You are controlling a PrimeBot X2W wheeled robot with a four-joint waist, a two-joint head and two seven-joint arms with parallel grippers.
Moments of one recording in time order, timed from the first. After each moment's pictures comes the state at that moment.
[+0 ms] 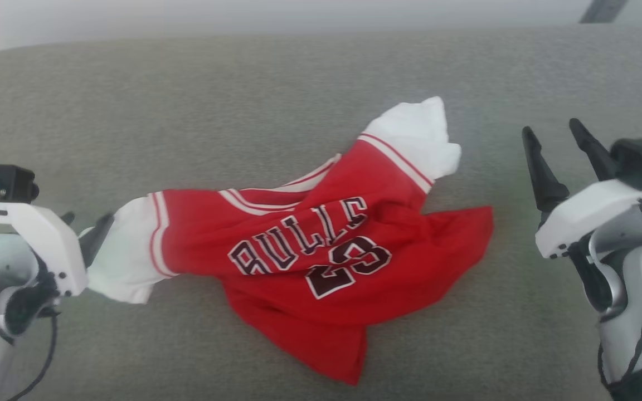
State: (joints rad) left arm -0.54 0.68 -0.40 0.49 -0.88 -0.06 0.40; right arm -0.41 -0.19 0.00 0.18 0.25 0.13 0.07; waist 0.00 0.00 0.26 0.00
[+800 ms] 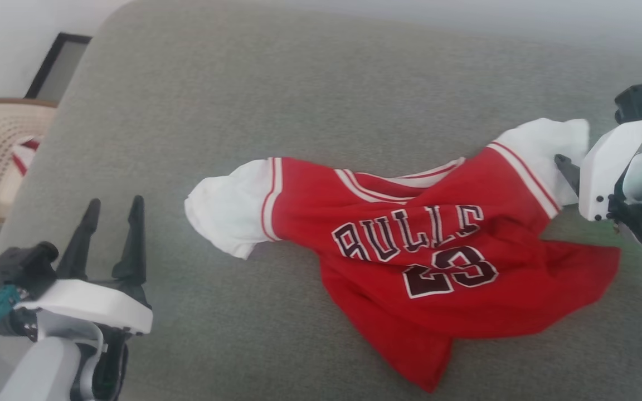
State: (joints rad) left arm -0.23 0.47 -0.24 0.17 -0.73 0.08 -0.26; right arm -0.78 -0.41 0.26 0.74 0.45 0.13 0.44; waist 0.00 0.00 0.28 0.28
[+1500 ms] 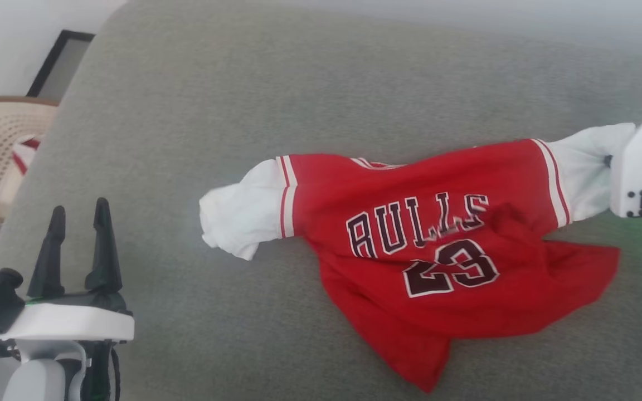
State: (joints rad) left arm -0.14 0.21 0.12 0.12 -0.50 -0.10 -0.26; right arm -0.87 -0.49 0.38 0.90 0.56 0.13 0.45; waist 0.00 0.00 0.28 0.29
